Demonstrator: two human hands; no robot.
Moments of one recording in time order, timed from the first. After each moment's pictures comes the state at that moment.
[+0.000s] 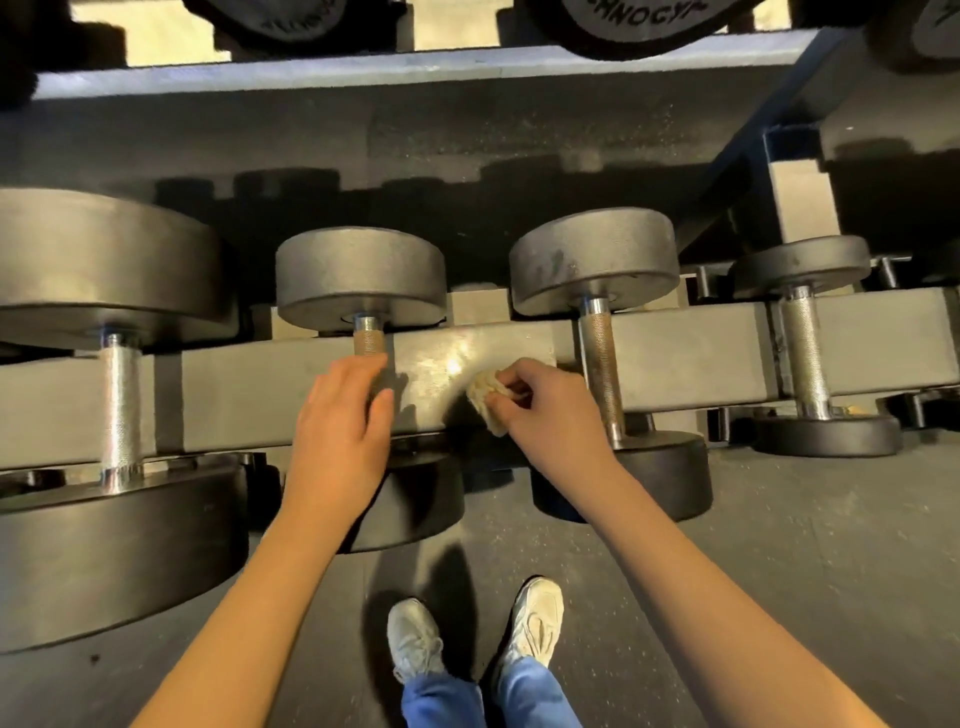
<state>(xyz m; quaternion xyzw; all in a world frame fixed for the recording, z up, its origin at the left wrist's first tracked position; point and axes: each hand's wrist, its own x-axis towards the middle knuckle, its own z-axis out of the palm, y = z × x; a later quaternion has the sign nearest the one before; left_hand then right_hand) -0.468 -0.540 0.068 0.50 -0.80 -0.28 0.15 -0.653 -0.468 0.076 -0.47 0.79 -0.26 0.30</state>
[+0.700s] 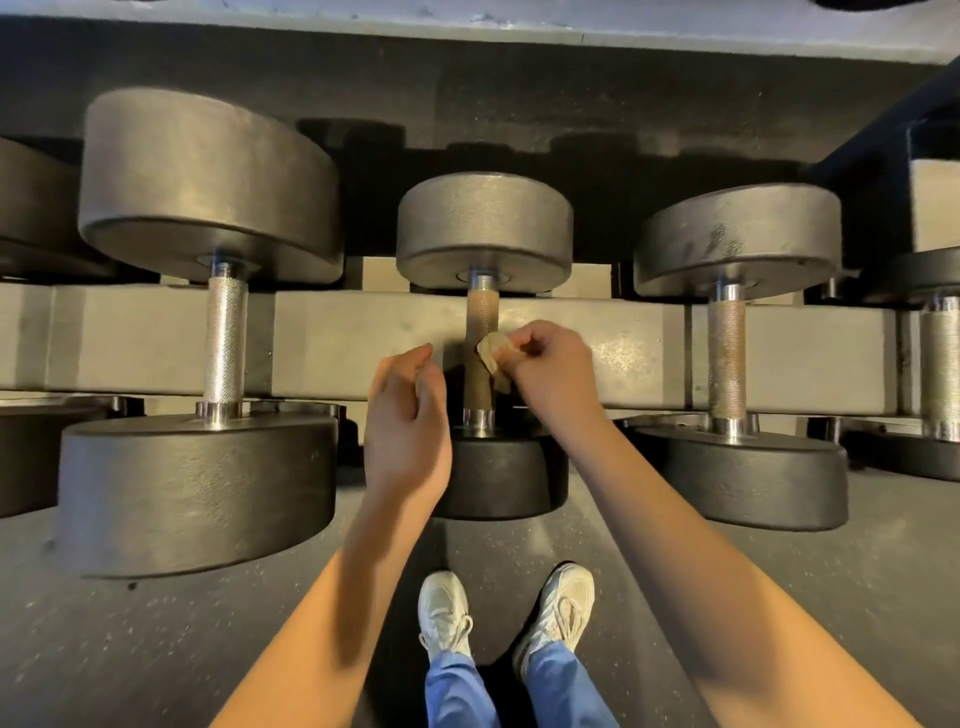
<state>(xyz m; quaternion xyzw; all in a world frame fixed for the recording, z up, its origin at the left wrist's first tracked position) -0.429 -0.533 0.045 0.63 -0.55 -0.47 0.28 -0.565 -0.532 0.041 -0.34 0.77 -0.37 0.39</state>
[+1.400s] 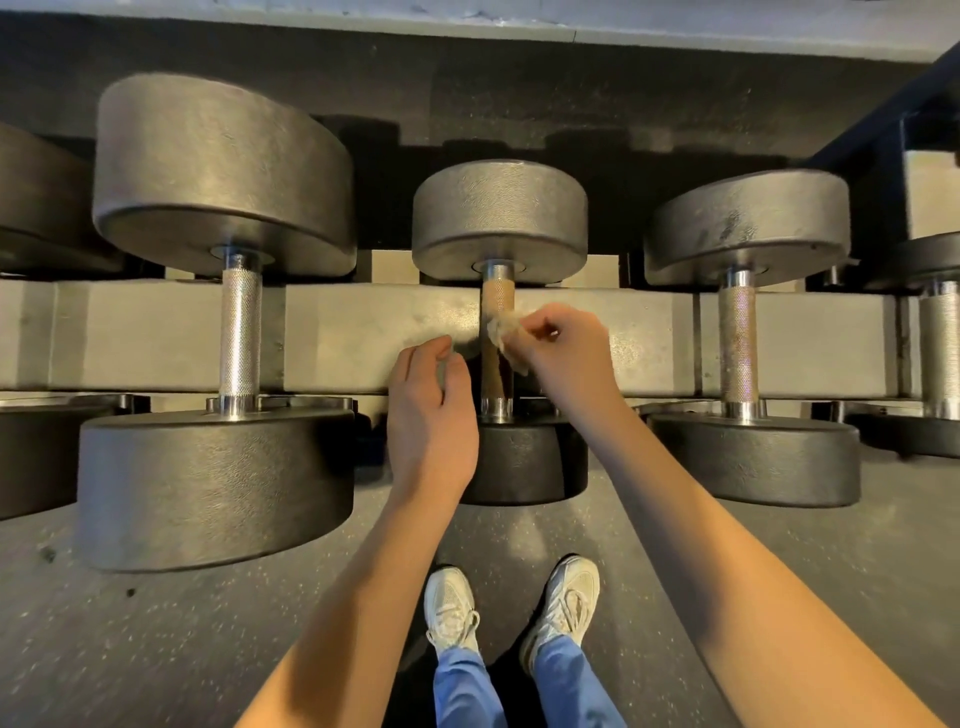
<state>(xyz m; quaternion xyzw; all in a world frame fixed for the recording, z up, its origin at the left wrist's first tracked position) -0.428 -0.531 0.046 0.63 -0.59 -0.43 0.27 -0.560 -0.536 0.041 -0.40 0.78 -0.34 0.33</state>
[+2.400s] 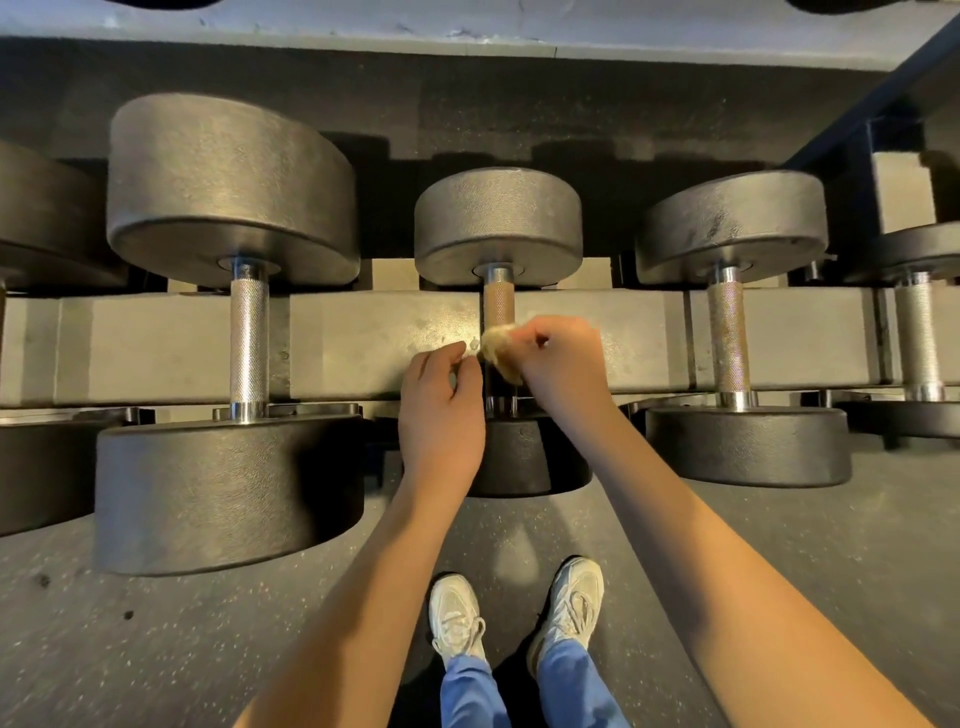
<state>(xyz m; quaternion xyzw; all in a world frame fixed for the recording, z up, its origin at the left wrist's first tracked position) -0.427 -0.536 0.047 0.61 -0.57 -0.49 0.24 -0.544 -0.533 0.049 -0.37 0.82 -0.30 0.32</state>
